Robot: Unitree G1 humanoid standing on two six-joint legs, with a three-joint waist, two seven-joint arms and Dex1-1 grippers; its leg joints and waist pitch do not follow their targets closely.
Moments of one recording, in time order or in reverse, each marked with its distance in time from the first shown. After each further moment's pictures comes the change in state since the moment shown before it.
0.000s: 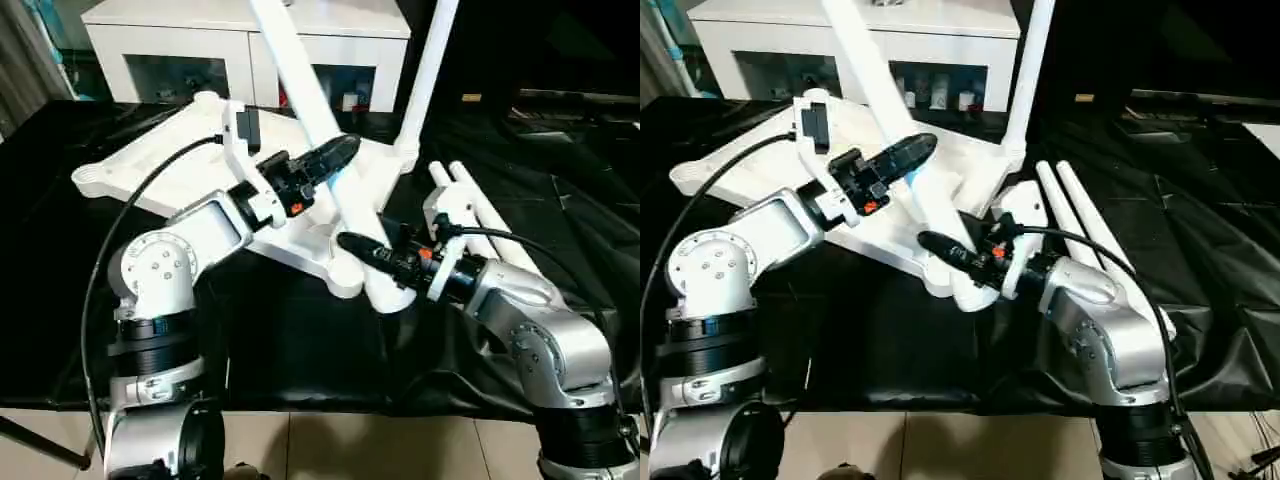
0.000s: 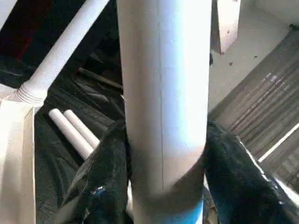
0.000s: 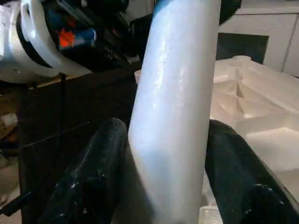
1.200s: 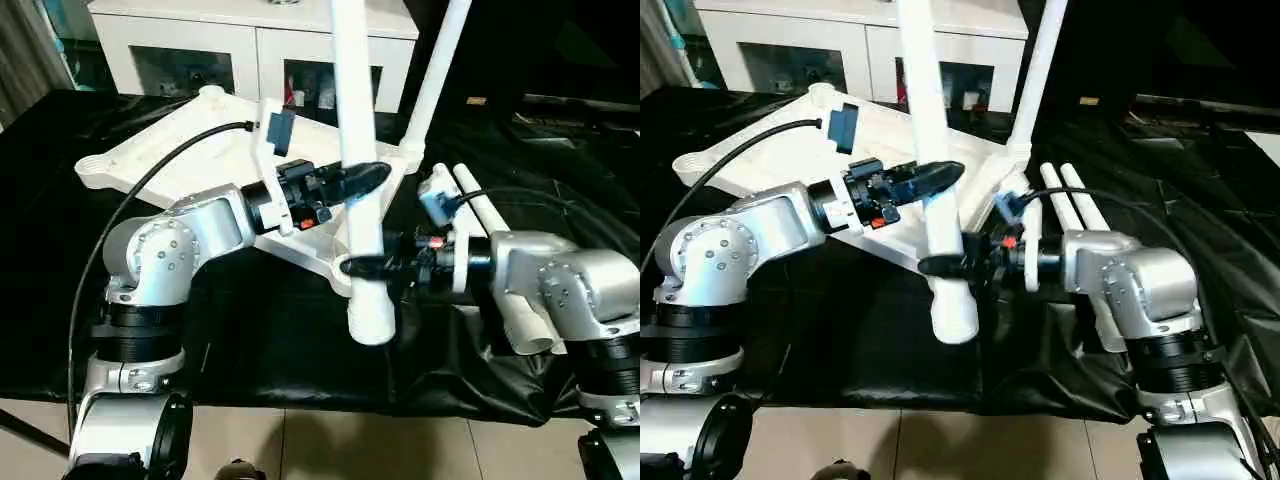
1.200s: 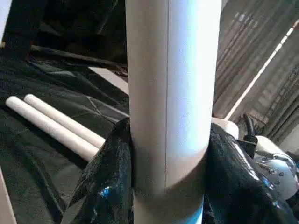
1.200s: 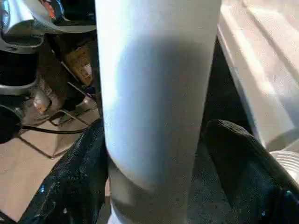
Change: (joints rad) left arm -0.030 0.136 -0.210 -0.005 0.008 -0.003 -0.216; right arm -0.225 -0.217 0.062 0.188 0.187 0.410 0.259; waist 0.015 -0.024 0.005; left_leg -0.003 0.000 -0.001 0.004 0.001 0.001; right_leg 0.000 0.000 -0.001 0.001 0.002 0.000
